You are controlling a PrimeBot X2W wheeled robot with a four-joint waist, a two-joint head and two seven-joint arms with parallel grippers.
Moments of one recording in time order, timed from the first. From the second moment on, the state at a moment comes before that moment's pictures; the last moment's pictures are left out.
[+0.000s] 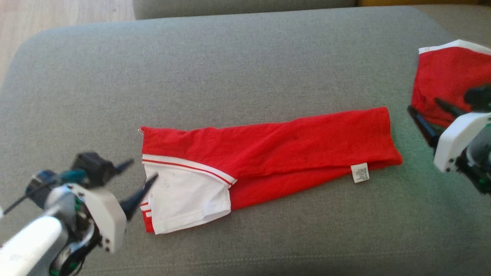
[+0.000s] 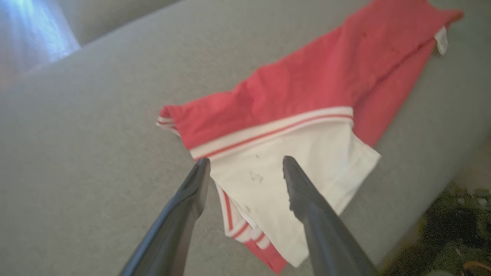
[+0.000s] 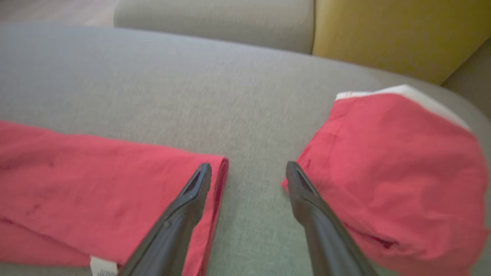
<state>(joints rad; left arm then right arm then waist) -0.32 0.77 -0.79 0.01 -0.68 -0.01 0.16 -0.67 -0.67 0.86 0.66 0.87 0.13 0.07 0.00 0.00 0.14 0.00</state>
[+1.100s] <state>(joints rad) -0.08 0.10 -0.10 0.14 -0.47 -0.02 -0.25 -0.20 -0.16 0.09 0.46 0.33 0.13 -0.25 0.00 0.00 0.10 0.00</state>
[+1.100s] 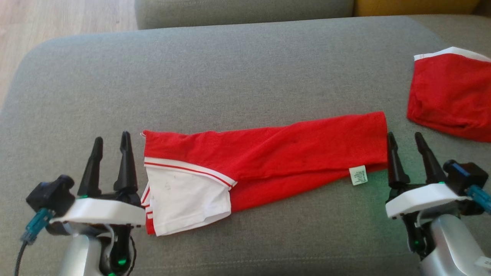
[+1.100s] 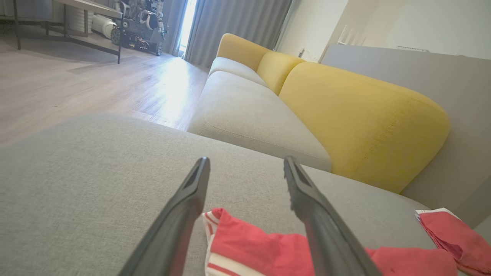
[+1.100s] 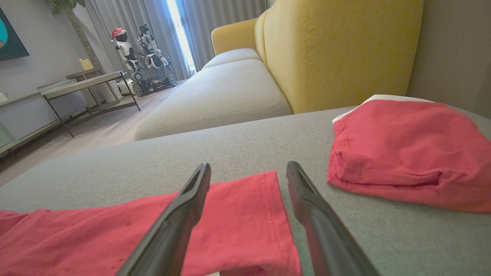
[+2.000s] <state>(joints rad) -0.18 0.04 -0.06 0.20 -0.34 -0.12 -0.25 -0.38 -0.06 -0.16 0.76 0.28 0.13 -0.09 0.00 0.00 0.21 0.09</state>
